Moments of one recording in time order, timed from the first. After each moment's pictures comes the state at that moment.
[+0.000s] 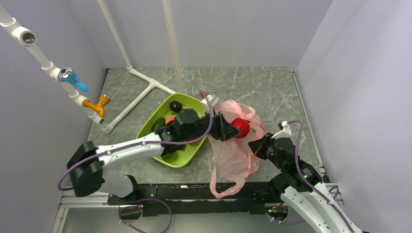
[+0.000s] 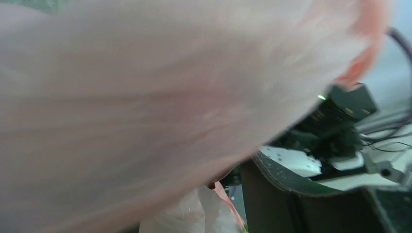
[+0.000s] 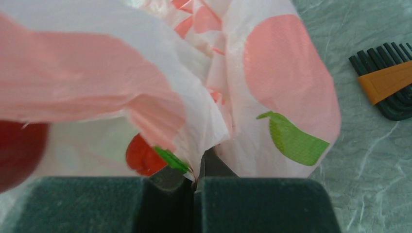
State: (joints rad) left arm -1.03 1.30 0.86 0.42 0.21 -0.78; right arm 0.58 0.32 0.50 -0.66 0.16 0.85
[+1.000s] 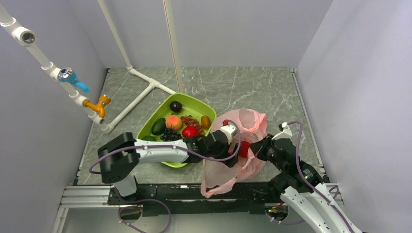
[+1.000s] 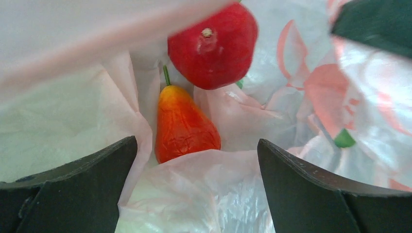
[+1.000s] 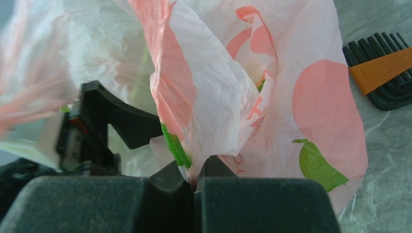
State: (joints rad) left arm -1.20 1.68 1.00 0.01 -0.08 -0.54; right arm 0.58 0.31 0.51 -0.70 0.17 0.85
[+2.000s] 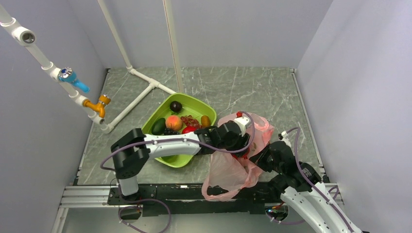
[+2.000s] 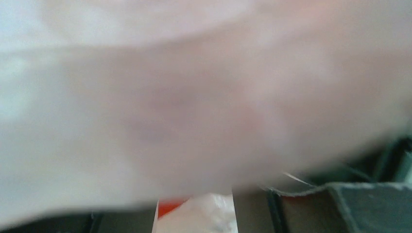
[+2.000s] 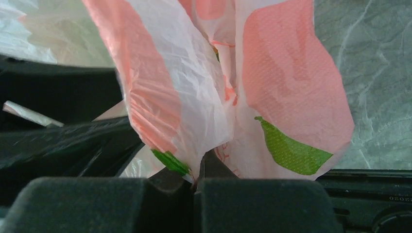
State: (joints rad) left arm -1.19 1.77 1.25 -0.07 -0.02 -0.49; right arm 0.58 0.32 0.49 -0.95 0.10 1.10
